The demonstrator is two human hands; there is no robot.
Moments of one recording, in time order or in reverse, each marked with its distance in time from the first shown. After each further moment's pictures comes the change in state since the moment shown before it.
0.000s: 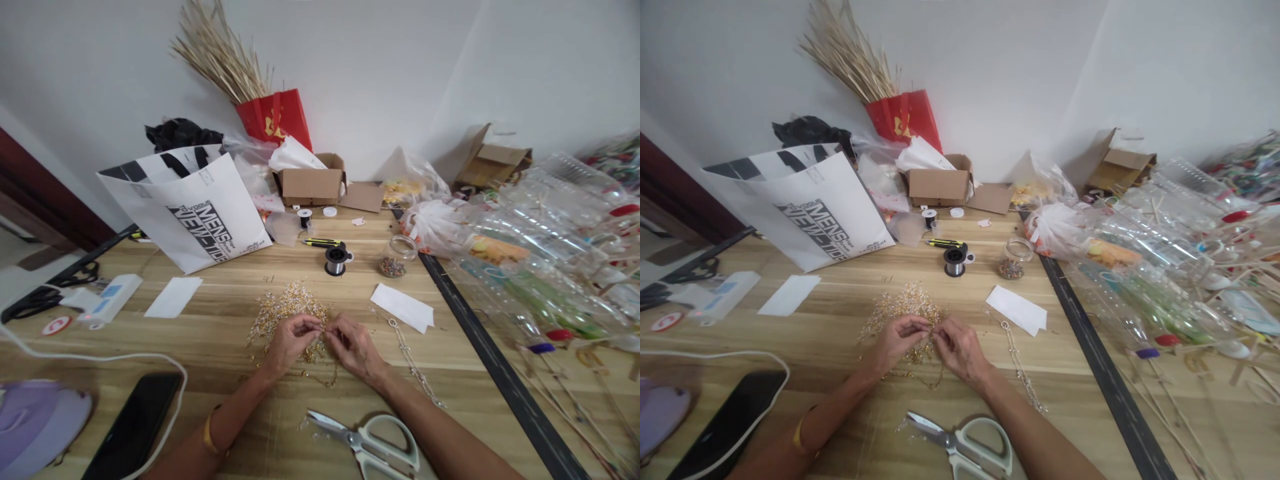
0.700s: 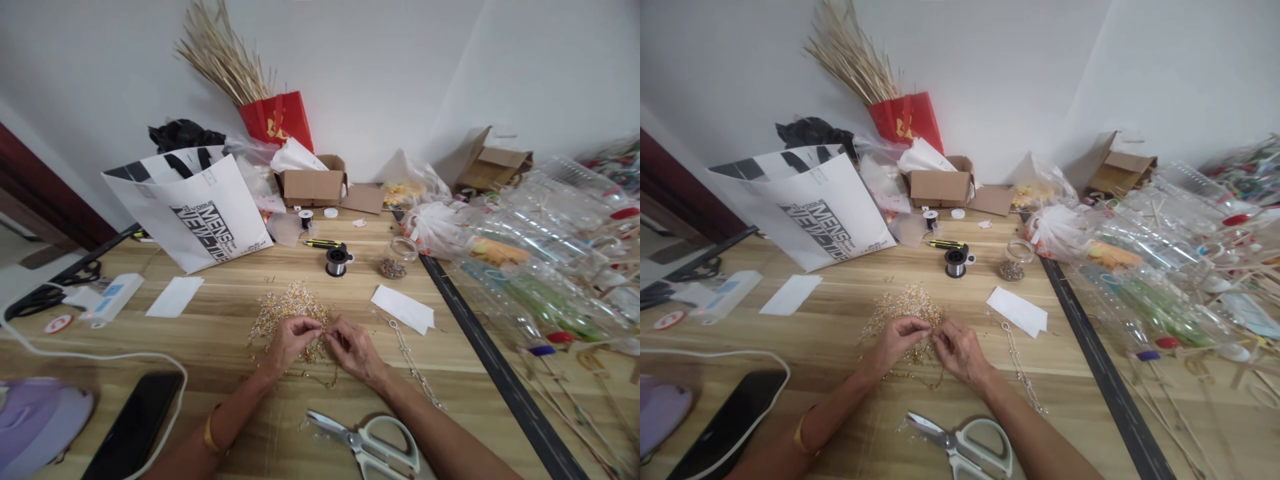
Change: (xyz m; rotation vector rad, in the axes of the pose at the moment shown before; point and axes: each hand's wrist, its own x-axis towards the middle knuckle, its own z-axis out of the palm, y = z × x) left_hand 0.001 0.002 0.000 -0.008 0.017 -0.046; right_hand 0.000 -0.002 0.000 -0.010 -0.017 -0.021
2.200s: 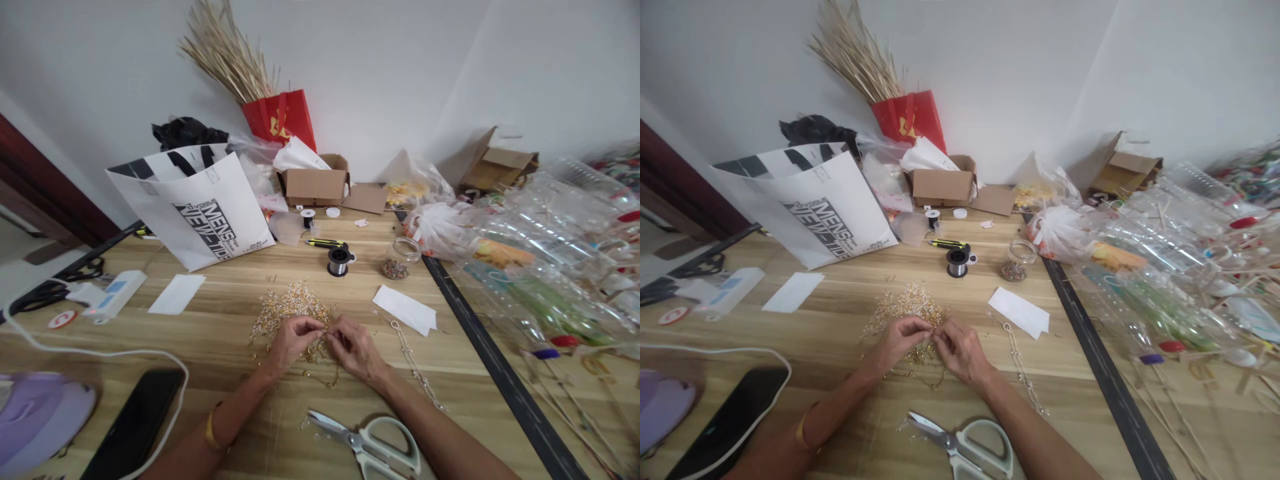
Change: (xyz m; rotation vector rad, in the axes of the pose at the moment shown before) left_hand 0.001 -0.005 0.000 0.007 -0.049 0.014; right_hand 0.000 0.002 0.001 -0.004 -0.003 -0.006
